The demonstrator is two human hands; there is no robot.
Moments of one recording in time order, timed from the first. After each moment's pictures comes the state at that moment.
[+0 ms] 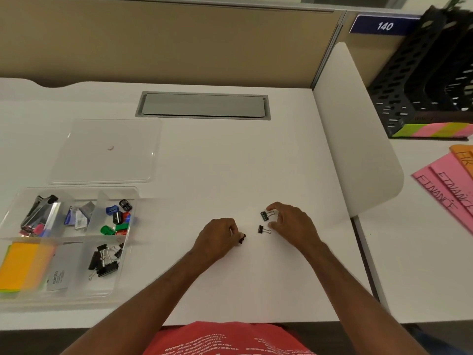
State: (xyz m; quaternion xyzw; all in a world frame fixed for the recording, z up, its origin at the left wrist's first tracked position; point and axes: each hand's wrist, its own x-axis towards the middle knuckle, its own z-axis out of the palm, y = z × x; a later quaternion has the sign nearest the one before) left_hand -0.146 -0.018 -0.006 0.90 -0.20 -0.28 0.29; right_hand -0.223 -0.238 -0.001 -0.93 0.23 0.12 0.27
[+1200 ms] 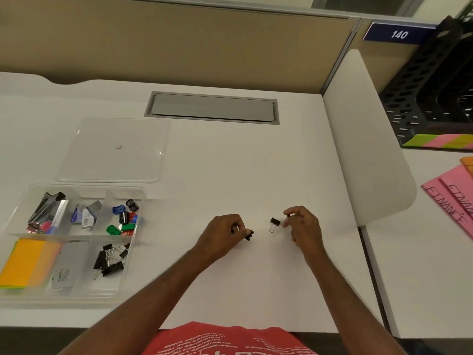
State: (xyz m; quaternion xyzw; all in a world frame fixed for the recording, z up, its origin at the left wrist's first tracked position) left_hand -0.132 -0.013 0.003 0.86 -0.21 -0.27 0.38; right_hand -0.232 -0.224 0.008 -0.74 0.37 -0.06 0.56
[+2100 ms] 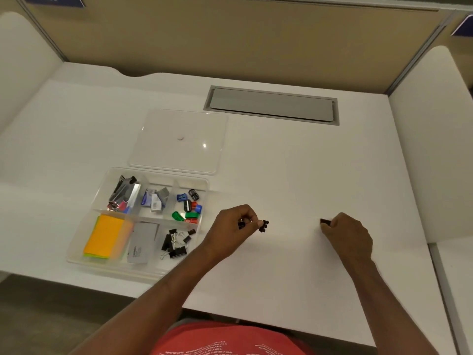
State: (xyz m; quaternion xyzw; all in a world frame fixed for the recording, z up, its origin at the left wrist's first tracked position) left_hand -0.109 0.103 0.049 0.81 -0.17 -0.23 0.52; right_hand -0.195 -0.185 -0.008 -0.91 0.38 0.07 0.13
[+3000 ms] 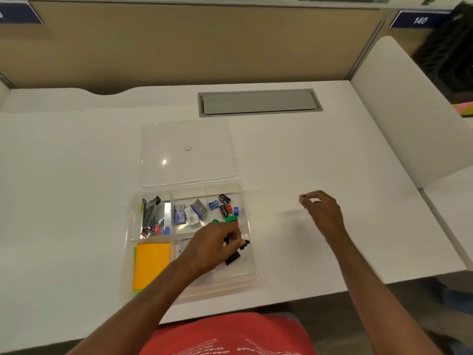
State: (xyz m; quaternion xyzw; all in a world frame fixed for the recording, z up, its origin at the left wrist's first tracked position) left_hand -0.040 0.286 0.027 0.81 -0.43 -0.21 0.35; right_hand -0.161 0.001 0.030 -0.78 0.44 -0.10 0.43
